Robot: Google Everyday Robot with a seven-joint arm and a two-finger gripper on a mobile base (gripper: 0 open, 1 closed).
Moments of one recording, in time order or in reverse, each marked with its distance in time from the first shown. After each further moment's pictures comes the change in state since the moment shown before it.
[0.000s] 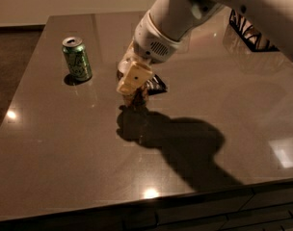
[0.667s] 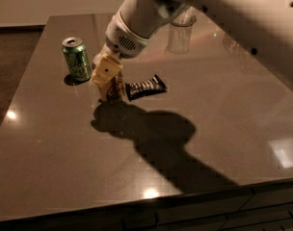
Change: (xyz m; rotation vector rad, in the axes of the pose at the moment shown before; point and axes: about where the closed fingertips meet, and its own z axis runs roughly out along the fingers) arm -0.051 -0.024 0.034 0.029 -0.054 0.079
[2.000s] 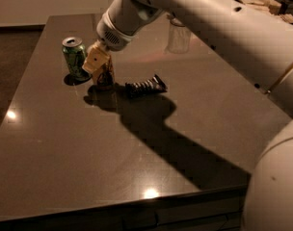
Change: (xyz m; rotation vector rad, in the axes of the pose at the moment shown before) arm -0.016 -0.075 0.044 0.097 -0.031 0.102
